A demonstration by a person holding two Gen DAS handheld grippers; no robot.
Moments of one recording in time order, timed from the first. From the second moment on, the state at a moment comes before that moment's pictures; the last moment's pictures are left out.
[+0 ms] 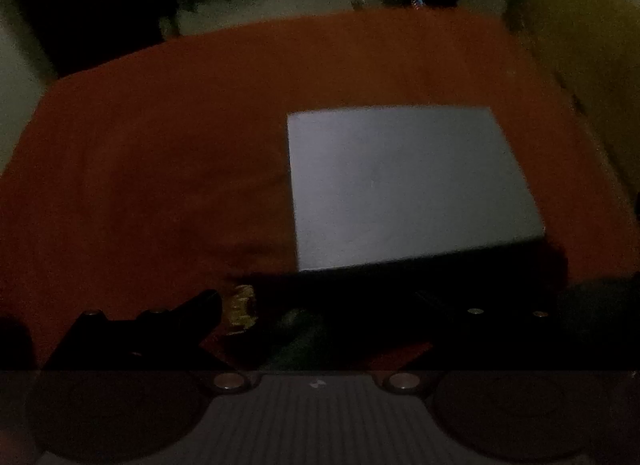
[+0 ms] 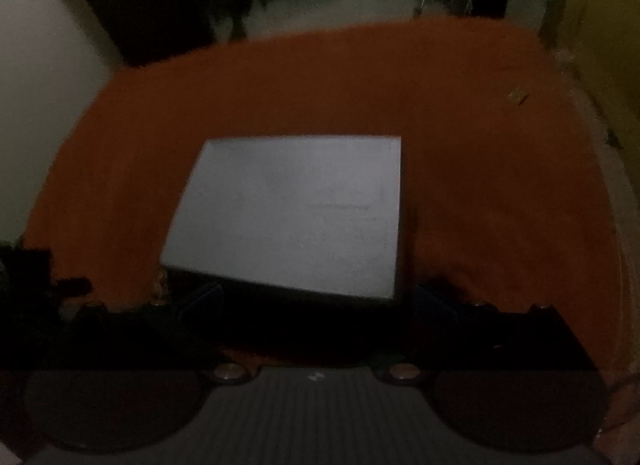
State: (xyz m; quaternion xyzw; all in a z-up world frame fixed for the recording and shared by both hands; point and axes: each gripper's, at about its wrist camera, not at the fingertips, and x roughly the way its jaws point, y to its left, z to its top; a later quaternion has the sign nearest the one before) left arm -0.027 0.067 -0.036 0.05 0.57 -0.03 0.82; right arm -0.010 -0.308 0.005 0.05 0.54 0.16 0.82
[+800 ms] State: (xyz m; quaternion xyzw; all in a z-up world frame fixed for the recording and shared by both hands) left arm 0.142 0.101 -0.222 -0.07 0.64 -0.13 0.76; right arm 0.186 -0.341 -0.219 0.13 0.63 0.13 0.75
